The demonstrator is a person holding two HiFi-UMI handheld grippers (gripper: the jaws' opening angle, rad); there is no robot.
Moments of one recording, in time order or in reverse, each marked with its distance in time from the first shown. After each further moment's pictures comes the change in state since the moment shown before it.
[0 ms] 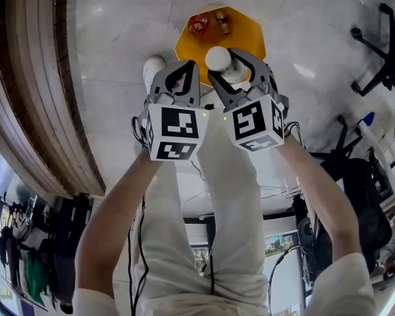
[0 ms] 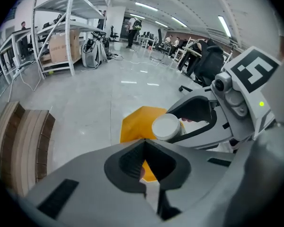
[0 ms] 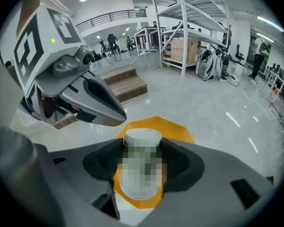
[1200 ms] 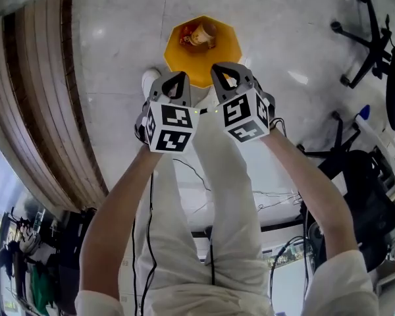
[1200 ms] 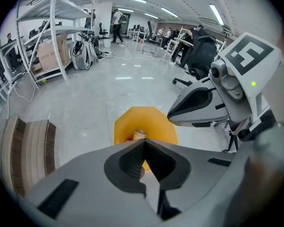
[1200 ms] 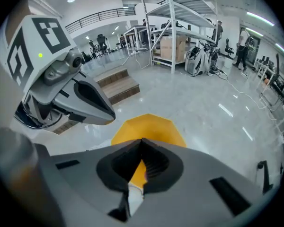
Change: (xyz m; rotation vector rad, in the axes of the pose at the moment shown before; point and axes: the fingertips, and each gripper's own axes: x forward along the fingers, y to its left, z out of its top) left arm -0.029 -0.032 -0.001 0.105 0.089 -0.009; right arm -0.048 -0.004 -0.012 0.104 0.027 -0.059
